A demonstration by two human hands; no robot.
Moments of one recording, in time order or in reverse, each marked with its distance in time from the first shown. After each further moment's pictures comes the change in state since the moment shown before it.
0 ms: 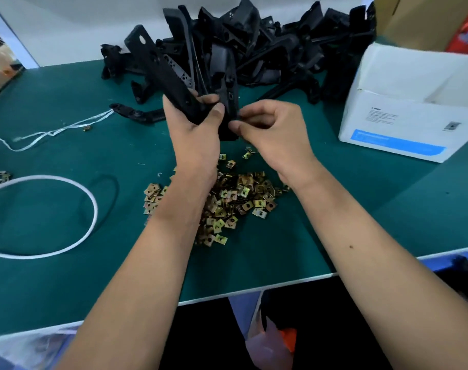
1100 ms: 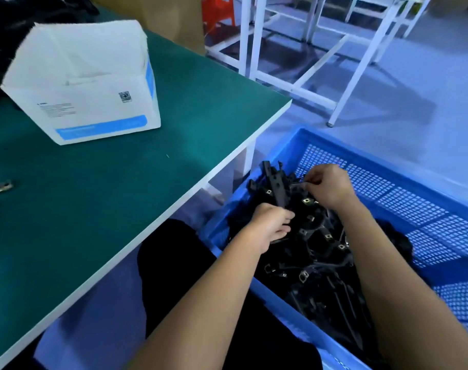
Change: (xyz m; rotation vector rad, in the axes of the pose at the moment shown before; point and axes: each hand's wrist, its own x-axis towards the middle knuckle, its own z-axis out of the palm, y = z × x) left_hand -0.386 -0.148 0.264 0.469 -1.225 -1.119; right_hand -0.263 0.162 -0.446 -0.830 0.503 0.733
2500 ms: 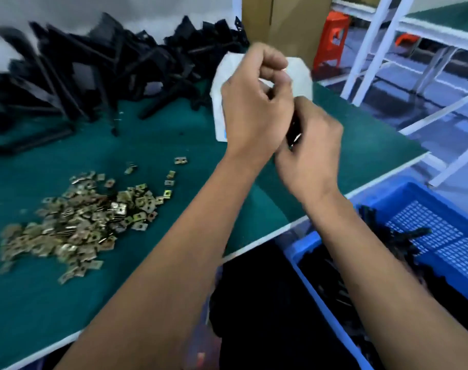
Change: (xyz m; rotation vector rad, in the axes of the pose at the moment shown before) left_hand -0.194 0.143 -0.192 0.116 0.928 1.329; right_hand -0.103 -0.317 0.027 0.456 0.389 -0.867
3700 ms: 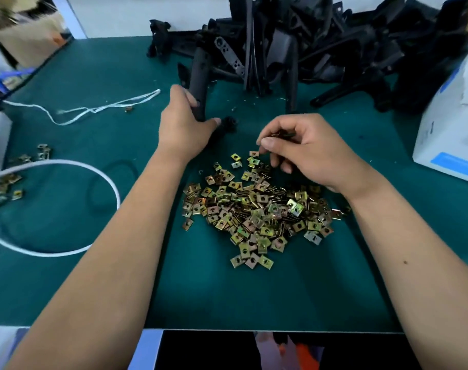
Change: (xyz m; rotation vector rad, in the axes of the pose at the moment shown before) left_hand 0.019 -0.134 -0.368 0.809 0.232 -0.557; right_hand -0.002 -0.126 0.226 0.713 -1.089 0.035
